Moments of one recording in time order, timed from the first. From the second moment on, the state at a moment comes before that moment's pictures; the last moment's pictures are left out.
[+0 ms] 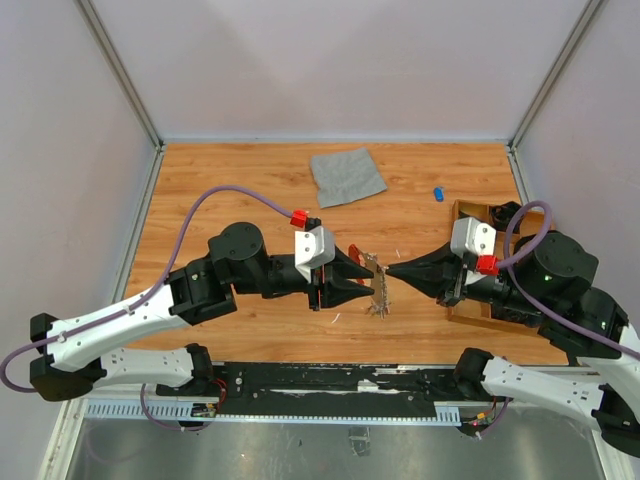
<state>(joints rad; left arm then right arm) -1.19 1.03 1.15 -0.09 0.32 -0.02 1.01 0.70 1.28 -0.59 -0.30 -0.18</state>
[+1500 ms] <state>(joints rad) -1.19 1.03 1.15 -0.03 0.32 -0.04 1.01 0.73 1.26 -0.58 -0.40 -0.18</state>
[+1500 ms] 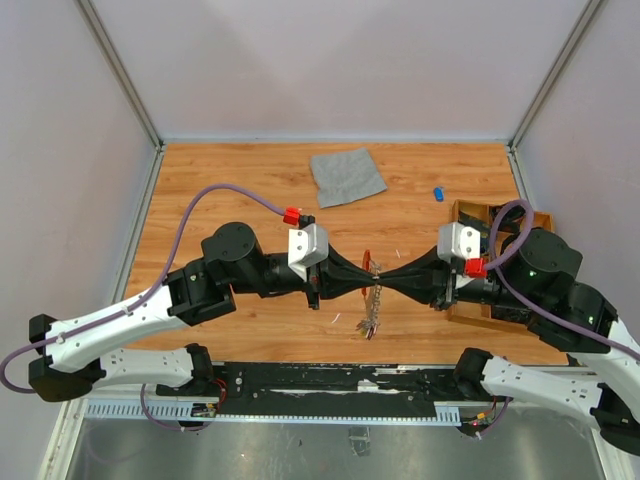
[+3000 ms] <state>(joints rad) -1.19 0.95 1.09 0.25 0.43 -0.12 1.01 0.66 1.05 -0.05 -0.55 -0.05</state>
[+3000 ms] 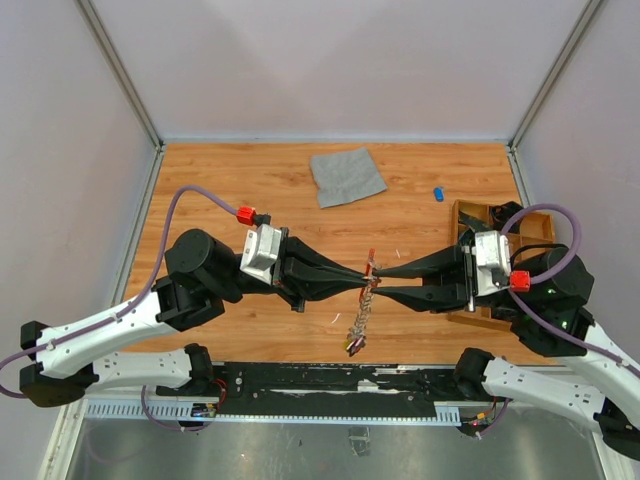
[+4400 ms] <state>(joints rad) -1.19 1.02 1.12 0.02 0.29 -0.03 1.01 0.90 1.52 -0.86 -0.43 -0.26</state>
